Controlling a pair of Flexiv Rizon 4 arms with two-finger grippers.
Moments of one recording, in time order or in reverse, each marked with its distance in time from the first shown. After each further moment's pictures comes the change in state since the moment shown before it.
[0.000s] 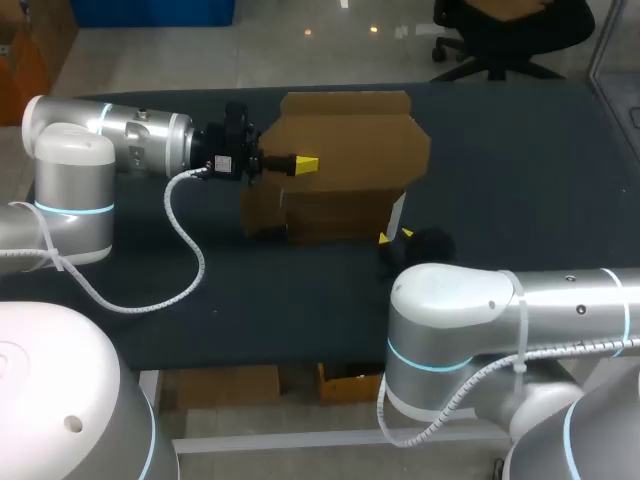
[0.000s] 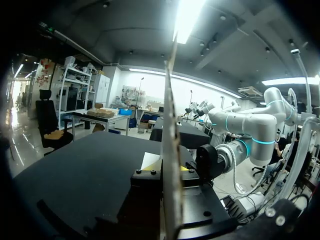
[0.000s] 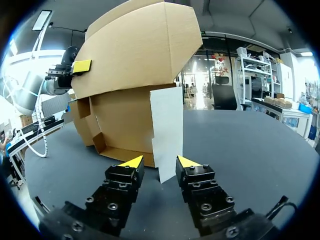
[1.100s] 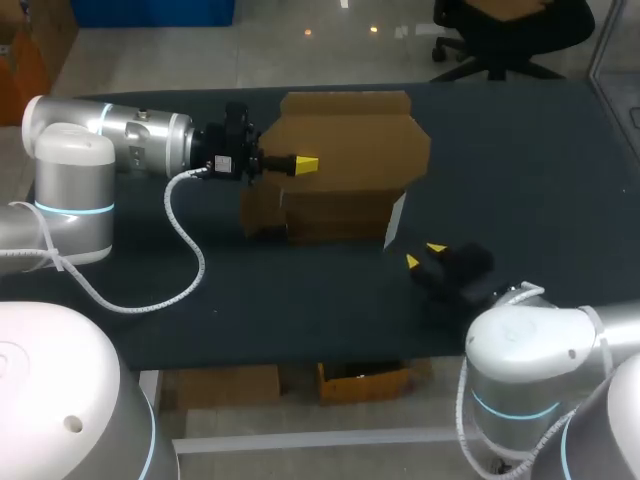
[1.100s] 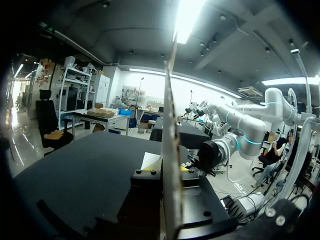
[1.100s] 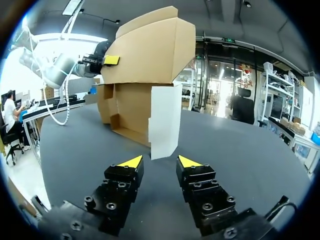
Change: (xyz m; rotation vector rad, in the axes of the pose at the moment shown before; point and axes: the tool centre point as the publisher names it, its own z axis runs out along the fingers) left arm 0.000 0.000 0.000 0.000 0.000 0.000; right arm -0.028 -0.012 -0.045 0.014 0.196 -0.212
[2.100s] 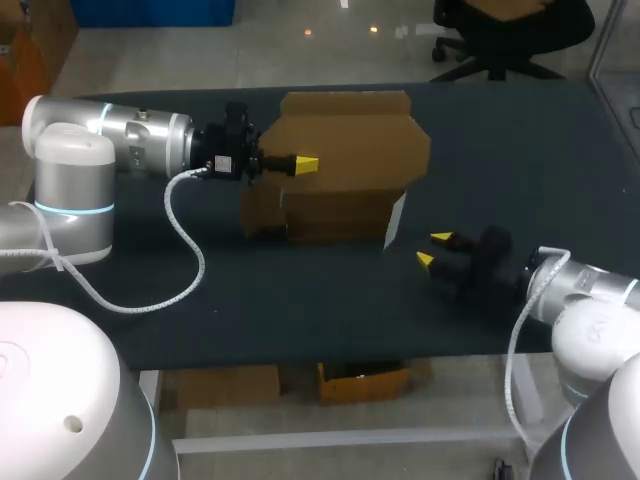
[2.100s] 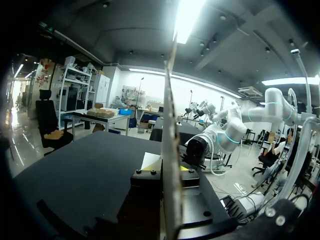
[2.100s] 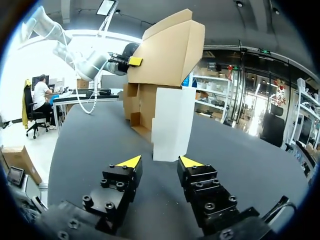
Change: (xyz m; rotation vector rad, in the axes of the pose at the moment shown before) left arm 0.000 0.000 0.000 0.000 0.000 0.000; right arm -0.020 0.004 0.009 -0.048 0.324 -0.163
